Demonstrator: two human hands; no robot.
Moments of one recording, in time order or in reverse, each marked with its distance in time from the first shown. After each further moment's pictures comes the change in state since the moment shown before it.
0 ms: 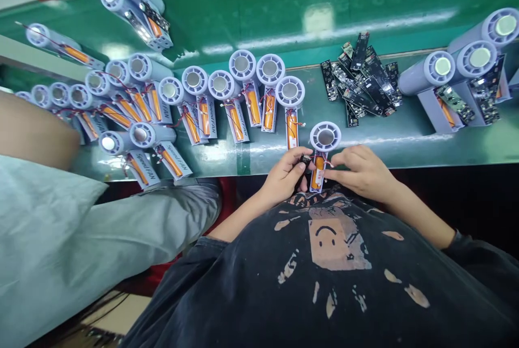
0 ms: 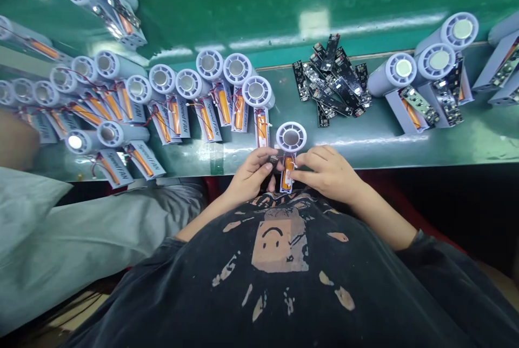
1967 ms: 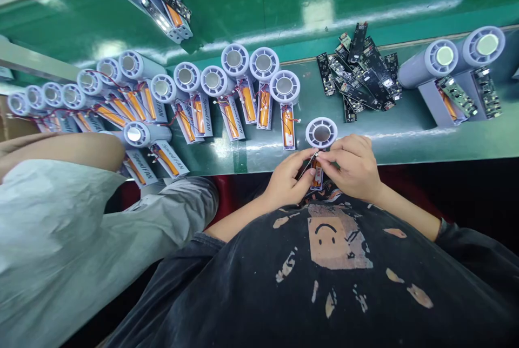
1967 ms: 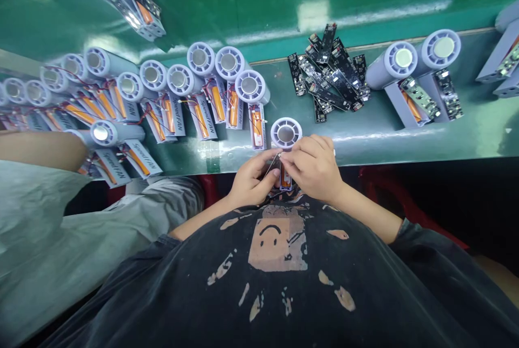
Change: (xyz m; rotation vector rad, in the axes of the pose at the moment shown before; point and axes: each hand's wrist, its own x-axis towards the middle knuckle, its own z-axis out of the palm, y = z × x) left_hand -0.005 -0.002 0.012 0.517 0.100 0.358; right_hand 0.024 -0.024 0.026 -0.088 0.312 0.284
